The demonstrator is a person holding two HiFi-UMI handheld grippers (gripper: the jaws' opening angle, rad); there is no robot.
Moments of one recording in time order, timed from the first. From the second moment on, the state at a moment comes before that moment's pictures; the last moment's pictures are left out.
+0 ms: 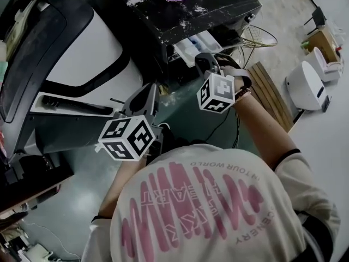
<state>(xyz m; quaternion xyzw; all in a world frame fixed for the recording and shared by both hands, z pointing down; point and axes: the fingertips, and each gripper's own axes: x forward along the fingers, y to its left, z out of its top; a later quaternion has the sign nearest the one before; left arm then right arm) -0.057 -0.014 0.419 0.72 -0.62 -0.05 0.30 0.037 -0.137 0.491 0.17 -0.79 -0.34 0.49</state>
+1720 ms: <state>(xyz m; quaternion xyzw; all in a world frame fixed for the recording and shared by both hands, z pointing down) -0.056 0.039 0.386 0.68 -0.68 -0.08 0.27 0.060 -0.141 0.467 0.30 -0.89 0.14 0.30</state>
